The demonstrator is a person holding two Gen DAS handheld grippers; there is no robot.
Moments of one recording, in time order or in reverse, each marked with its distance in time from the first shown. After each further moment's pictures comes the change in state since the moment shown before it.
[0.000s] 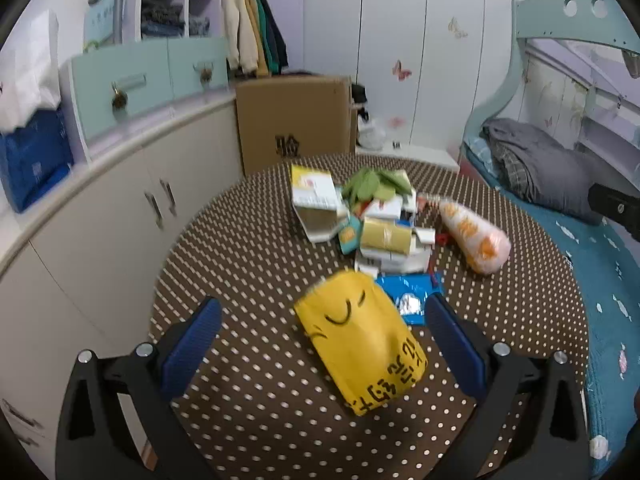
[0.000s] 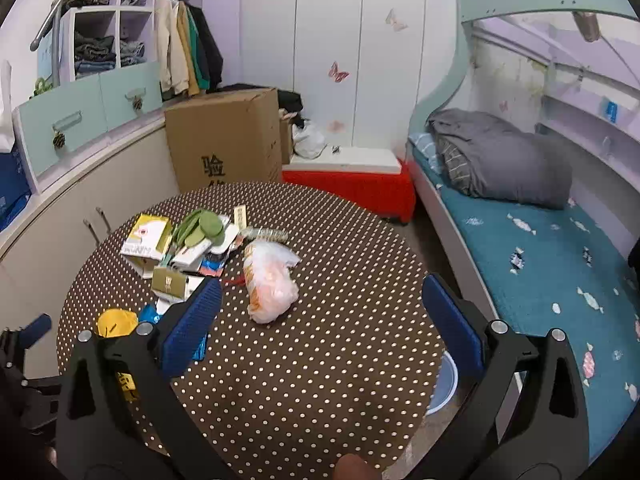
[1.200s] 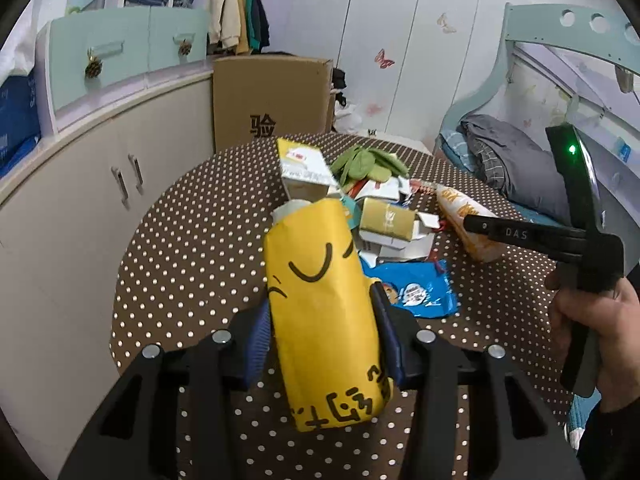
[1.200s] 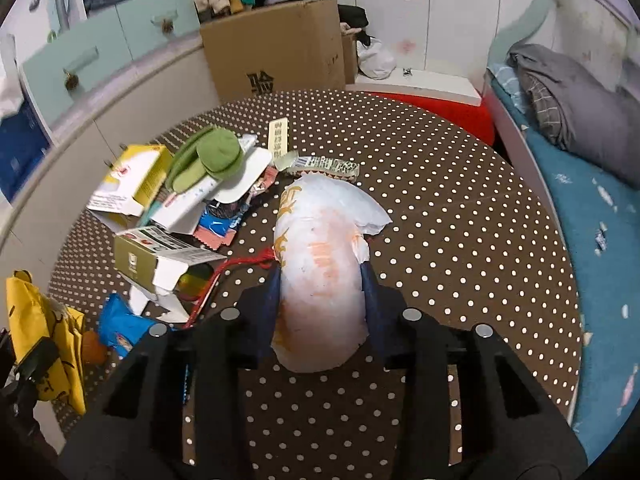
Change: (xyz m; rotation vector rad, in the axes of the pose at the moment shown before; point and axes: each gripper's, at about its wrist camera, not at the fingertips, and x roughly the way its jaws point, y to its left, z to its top) left arm 0.026 0.026 -0.001 -0.028 0.035 -0.140; right arm 0.150 0.021 -0.008 -0.036 0.276 0.257
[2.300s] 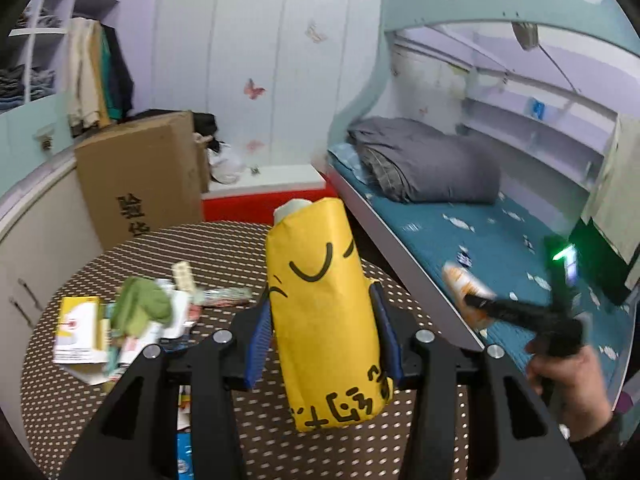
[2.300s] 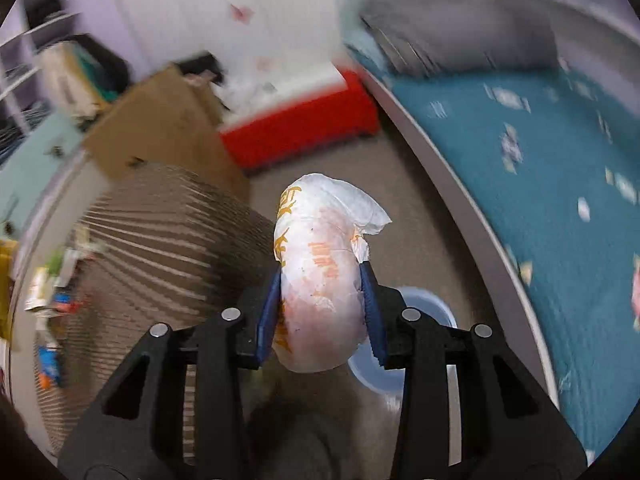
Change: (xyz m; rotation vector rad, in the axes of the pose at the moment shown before) left arm 0.046 -0.213 0.088 0.273 -0.075 -0.278; right arm -0.039 -0.282 -0.065 0.446 -0.041 -0.156
